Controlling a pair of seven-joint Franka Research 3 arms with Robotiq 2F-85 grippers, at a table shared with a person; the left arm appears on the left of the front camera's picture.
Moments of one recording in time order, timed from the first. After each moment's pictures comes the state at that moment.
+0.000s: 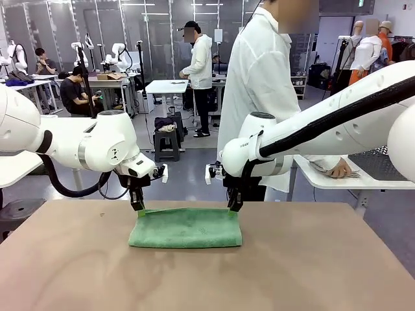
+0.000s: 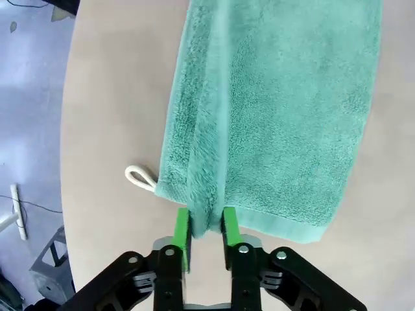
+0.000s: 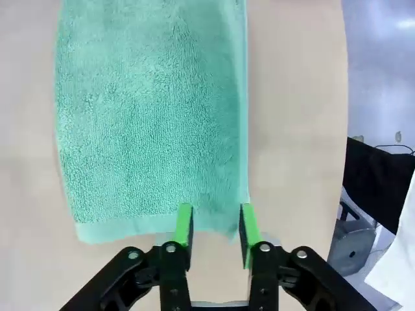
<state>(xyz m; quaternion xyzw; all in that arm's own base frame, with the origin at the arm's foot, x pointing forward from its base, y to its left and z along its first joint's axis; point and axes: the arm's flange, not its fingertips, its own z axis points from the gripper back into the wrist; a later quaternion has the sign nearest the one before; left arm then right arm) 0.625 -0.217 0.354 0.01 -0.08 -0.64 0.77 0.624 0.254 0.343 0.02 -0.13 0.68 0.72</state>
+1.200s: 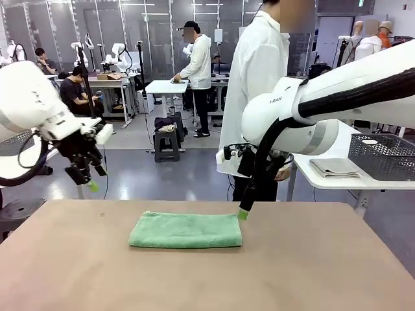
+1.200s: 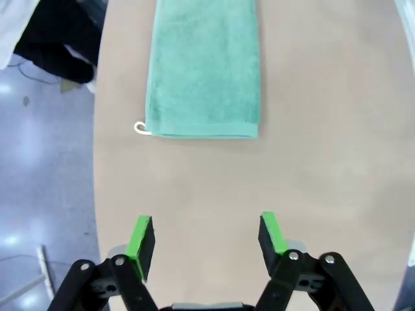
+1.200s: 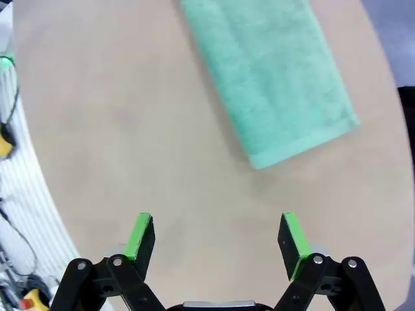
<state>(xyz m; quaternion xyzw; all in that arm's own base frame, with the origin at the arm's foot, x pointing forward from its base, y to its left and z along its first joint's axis) 0.566 -0.071 0.482 -0.08 -0.18 -0.71 0.68 0.484 0.223 0.444 0.11 -0.09 0.54 0.83</state>
